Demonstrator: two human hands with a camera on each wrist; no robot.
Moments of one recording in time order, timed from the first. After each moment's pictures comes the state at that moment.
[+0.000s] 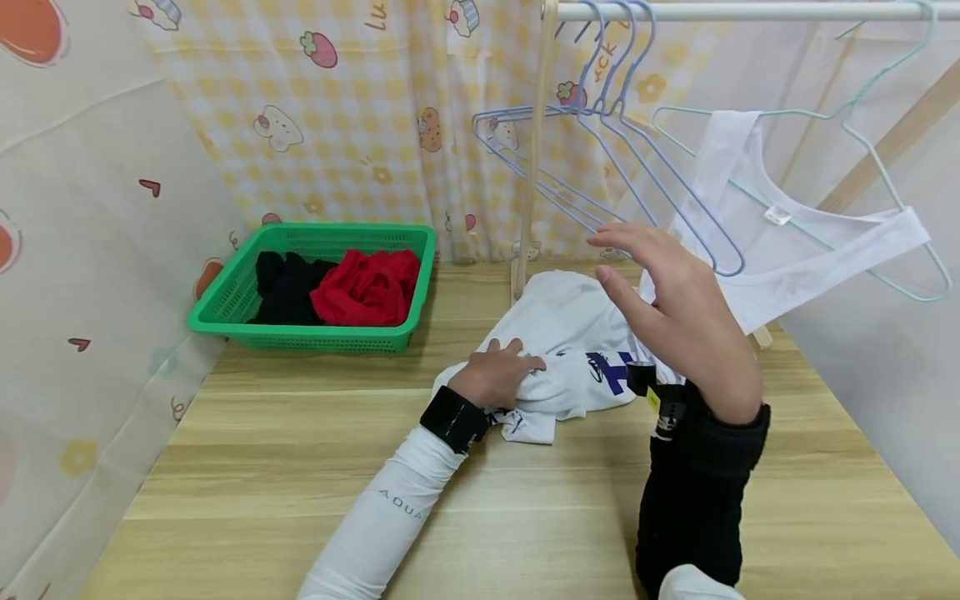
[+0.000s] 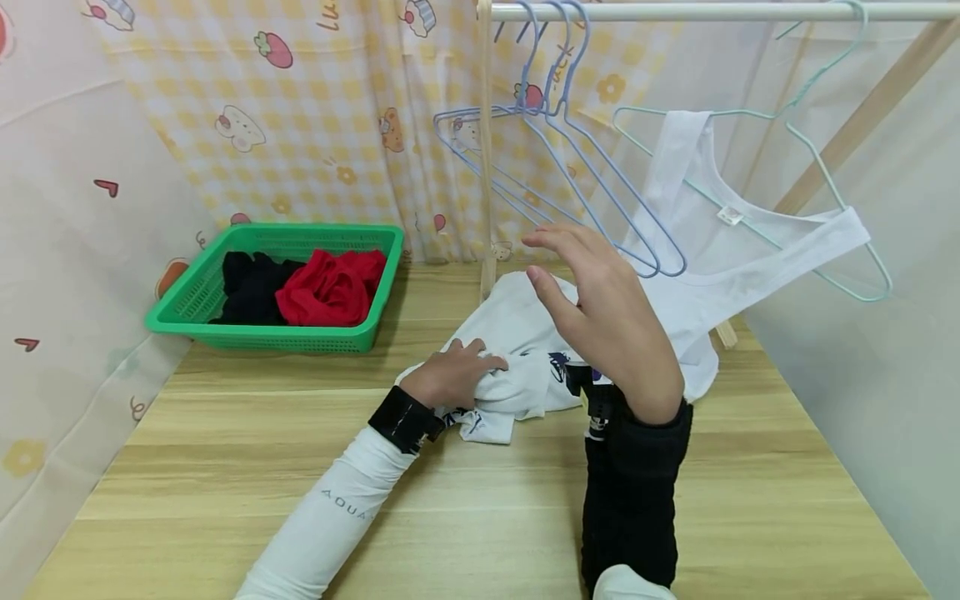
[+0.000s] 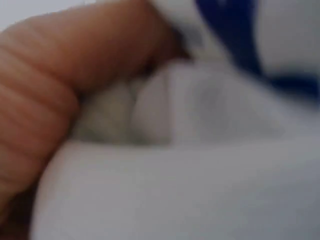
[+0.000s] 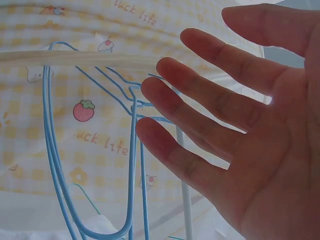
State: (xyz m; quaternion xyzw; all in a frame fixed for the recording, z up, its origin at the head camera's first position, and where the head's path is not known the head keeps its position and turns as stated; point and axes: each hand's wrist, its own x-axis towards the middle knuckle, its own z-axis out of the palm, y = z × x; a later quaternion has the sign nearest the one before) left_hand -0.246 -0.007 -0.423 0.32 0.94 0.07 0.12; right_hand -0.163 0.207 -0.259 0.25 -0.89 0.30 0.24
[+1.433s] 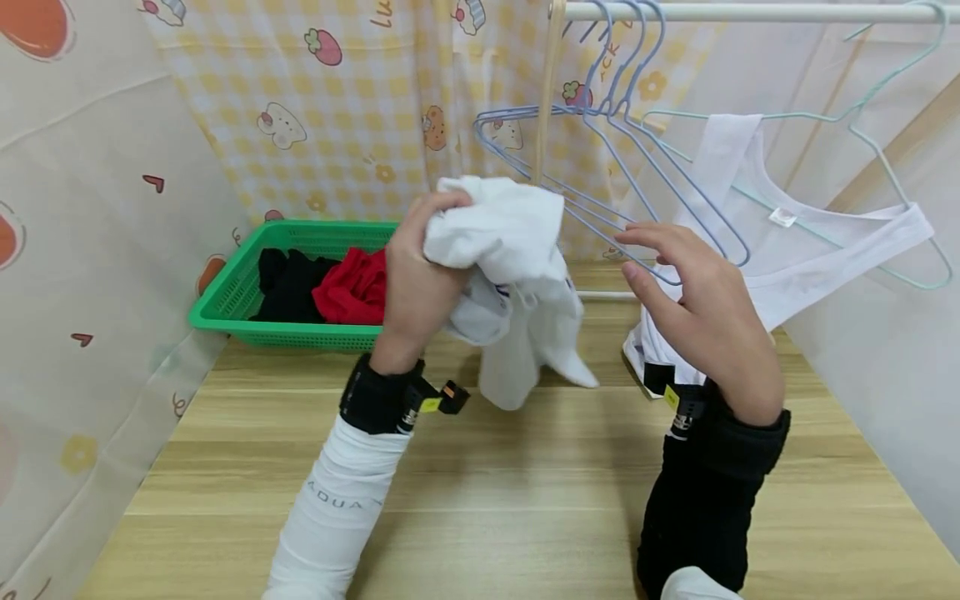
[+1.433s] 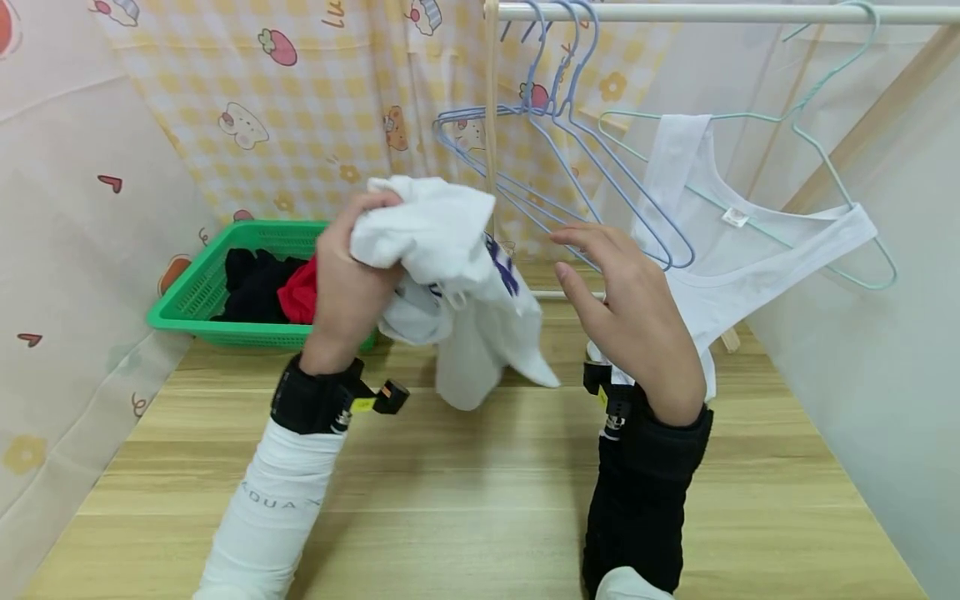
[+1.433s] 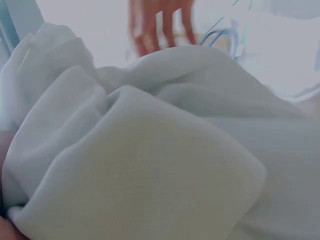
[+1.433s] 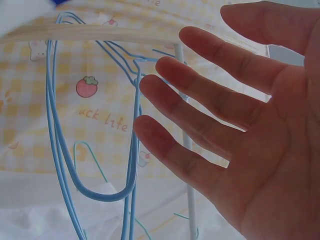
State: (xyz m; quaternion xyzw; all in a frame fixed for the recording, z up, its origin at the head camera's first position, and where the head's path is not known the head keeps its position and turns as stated) left_hand -0.233 -0.061 -0.281 0.24 0.69 0.60 -0.32; right_hand -0.173 0.225 -0.261 0.23 -0.89 0.29 0.27
